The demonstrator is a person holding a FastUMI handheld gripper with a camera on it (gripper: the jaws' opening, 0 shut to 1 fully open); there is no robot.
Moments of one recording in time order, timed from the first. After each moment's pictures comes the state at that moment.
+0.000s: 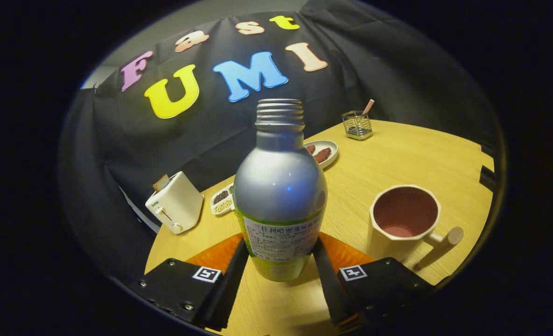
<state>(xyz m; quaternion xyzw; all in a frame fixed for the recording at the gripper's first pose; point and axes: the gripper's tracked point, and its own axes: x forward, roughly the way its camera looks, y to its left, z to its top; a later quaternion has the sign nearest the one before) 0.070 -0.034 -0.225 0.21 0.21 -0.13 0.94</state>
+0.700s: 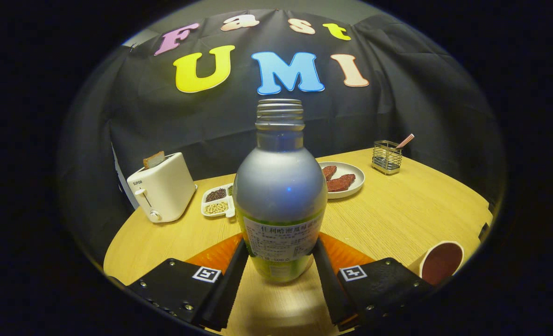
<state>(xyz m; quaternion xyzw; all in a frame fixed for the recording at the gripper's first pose) 0.147 -0.038 -0.243 0.08 0.21 -0.11 0.97</state>
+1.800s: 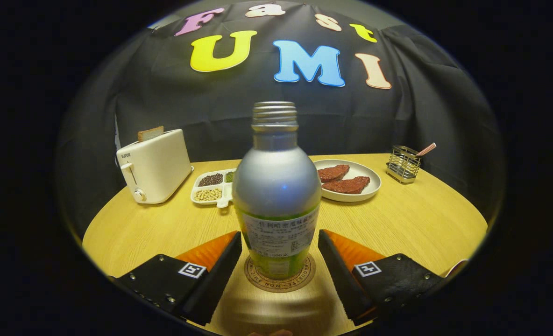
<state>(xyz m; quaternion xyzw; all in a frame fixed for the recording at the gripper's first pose) 0.168 -0.039 -0.268 0.02 0.23 -0.08 0.97</state>
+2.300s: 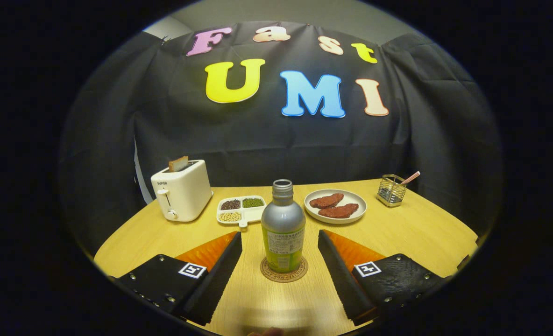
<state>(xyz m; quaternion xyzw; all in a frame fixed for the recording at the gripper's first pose) 0.102 -0.024 -0.165 0.02 0.15 -0.06 0.99</state>
